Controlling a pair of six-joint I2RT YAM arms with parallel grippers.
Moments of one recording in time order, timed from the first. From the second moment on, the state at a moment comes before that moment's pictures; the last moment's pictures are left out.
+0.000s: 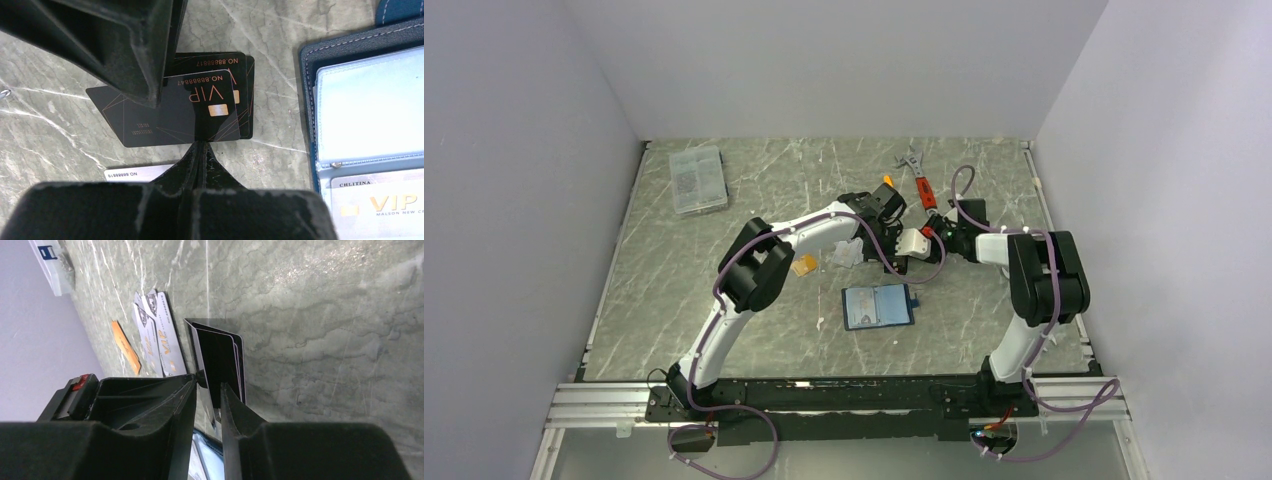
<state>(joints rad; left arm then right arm) -0.82 2.32 1.90 -0.70 0.33 0.87 0.08 1.77 0.80 0.12 -0.61 0.75</state>
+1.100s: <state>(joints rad) -0.72 2.31 2.03 -0.85 0.46 0.77 0.16 1.73 0.90 -0.09 -0.53 0.67</state>
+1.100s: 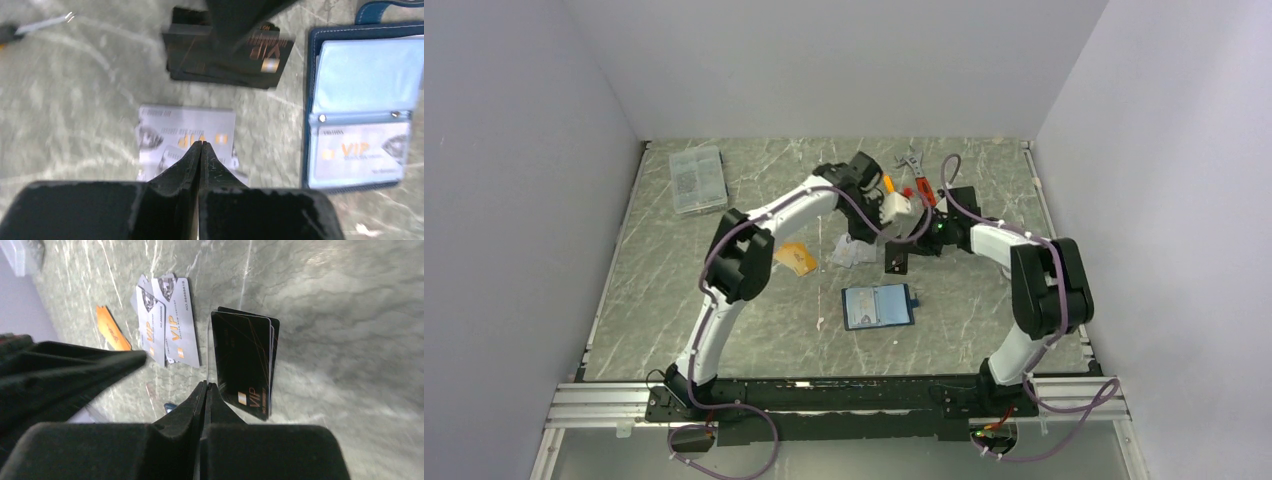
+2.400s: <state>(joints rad) -0.50 1.93 1.68 -0.86 0.77 0.56 0.43 1.55 0.99 -0.55 0.24 0.50</state>
